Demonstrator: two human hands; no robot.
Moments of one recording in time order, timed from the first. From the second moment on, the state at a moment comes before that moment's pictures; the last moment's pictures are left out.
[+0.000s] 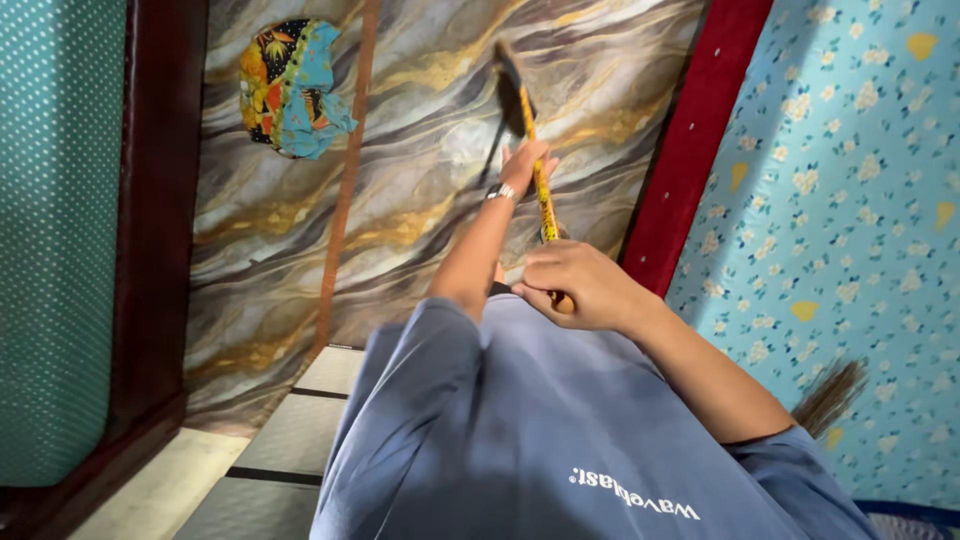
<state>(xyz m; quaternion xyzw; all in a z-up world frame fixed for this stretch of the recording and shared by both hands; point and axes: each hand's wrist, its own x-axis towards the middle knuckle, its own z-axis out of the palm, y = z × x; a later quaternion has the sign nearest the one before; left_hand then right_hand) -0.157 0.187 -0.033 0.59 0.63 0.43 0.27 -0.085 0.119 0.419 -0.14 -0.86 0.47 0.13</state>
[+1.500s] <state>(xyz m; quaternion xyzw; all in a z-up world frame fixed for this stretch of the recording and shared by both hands) 0.003 0.151 0.119 0.75 0.37 0.29 0.47 0.115 0.087 0.475 -0.34 -0.67 0.42 0.51</state>
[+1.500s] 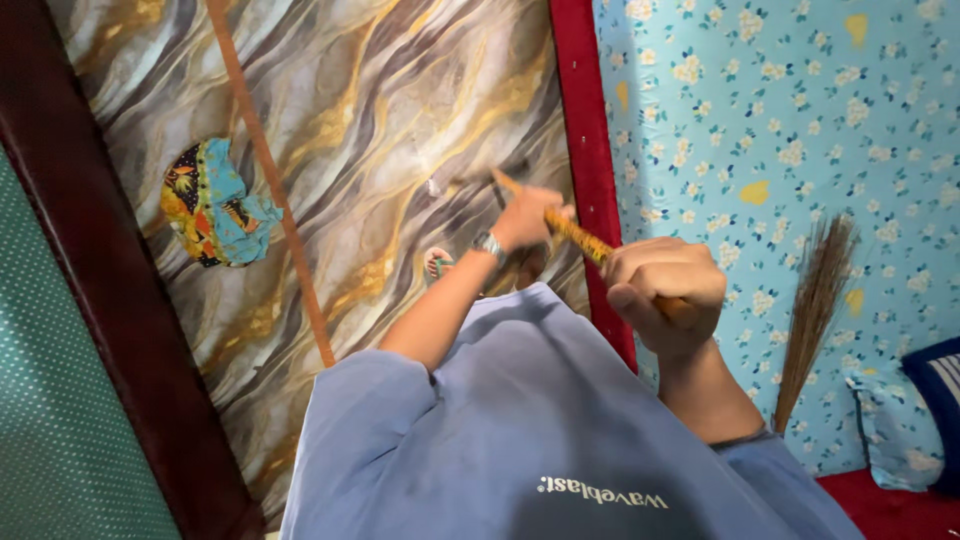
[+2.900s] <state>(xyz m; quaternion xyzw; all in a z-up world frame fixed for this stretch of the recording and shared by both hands) 0.070 0.256 -0.026 0.89 0.26 0.13 0.34 0.181 0.113 0.360 -0.38 -0.74 0.37 0.42</state>
